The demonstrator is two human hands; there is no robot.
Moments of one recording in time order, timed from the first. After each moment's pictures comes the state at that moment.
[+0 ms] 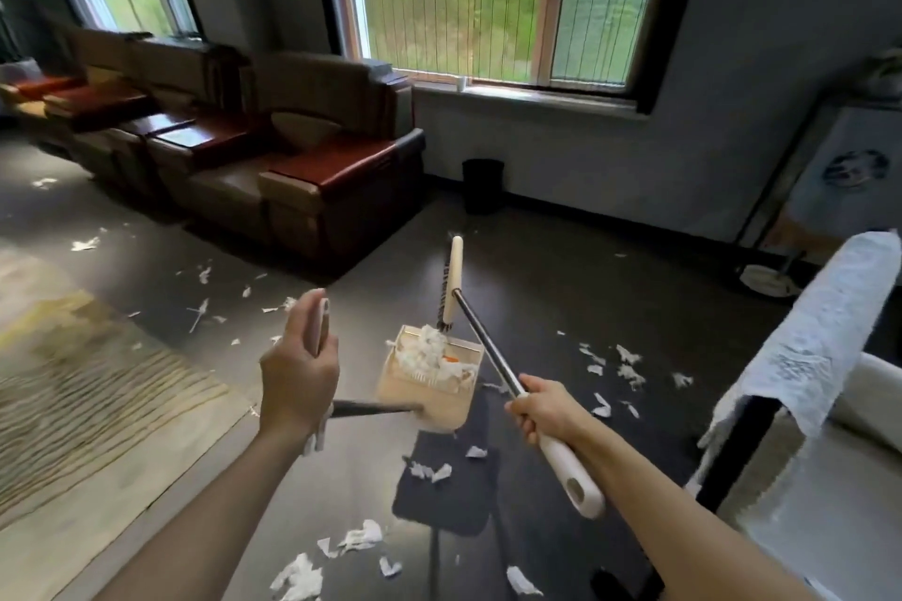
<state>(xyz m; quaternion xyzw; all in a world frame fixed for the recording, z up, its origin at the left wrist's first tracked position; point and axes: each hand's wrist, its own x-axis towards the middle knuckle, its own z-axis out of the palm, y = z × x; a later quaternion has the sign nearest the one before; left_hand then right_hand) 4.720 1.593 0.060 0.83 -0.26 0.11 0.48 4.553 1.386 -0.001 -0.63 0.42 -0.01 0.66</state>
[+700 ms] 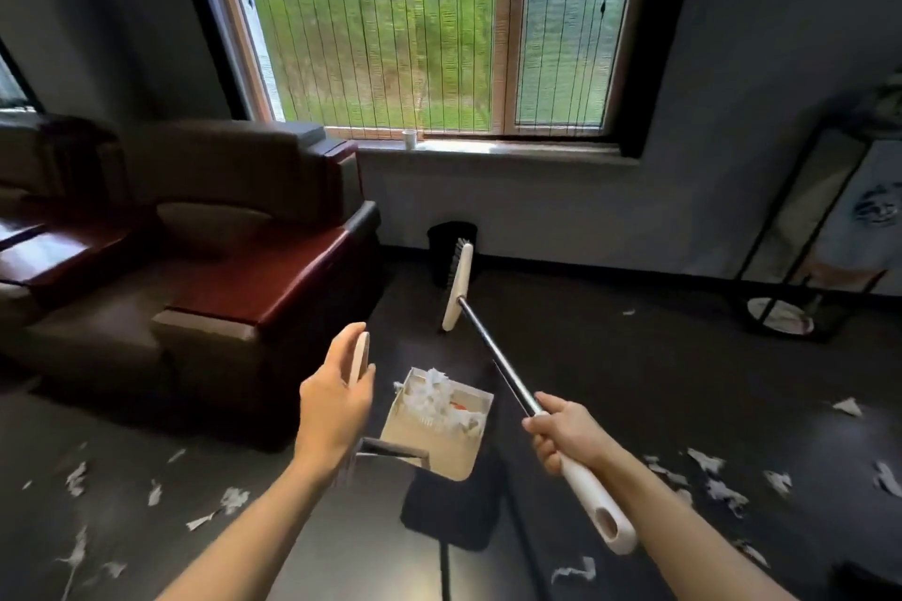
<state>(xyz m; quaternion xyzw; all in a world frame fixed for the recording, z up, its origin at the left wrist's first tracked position) 5.273 1.274 0.039 0.77 -0.37 -0.03 0.52 5.050 1.138 0.015 -0.49 0.48 -0.15 0.71</state>
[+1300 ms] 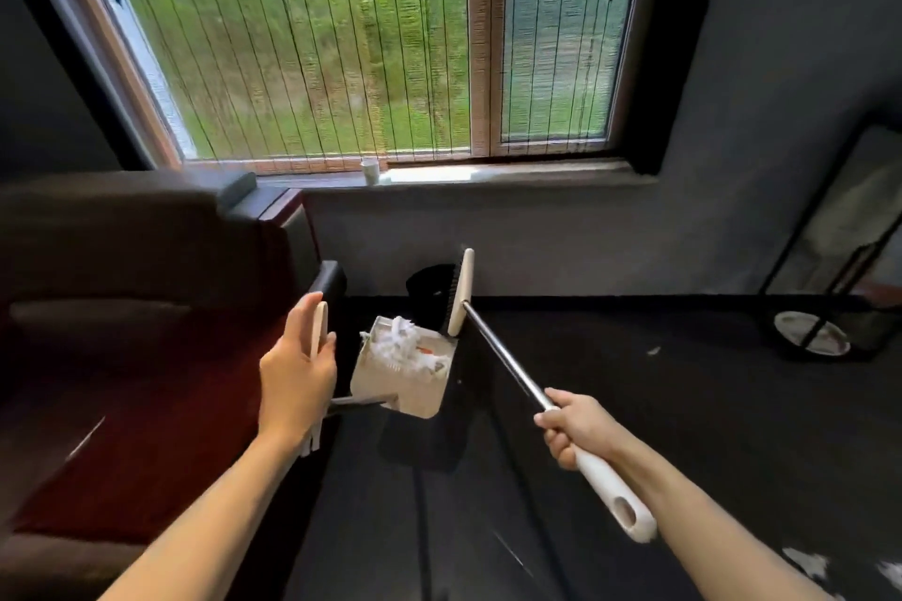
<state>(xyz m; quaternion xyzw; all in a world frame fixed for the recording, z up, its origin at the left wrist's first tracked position) 5.642 0.901 0.065 0.73 -0.45 0.03 0.51 5.352 0.804 0.024 -0.43 0.53 -0.19 0.71</state>
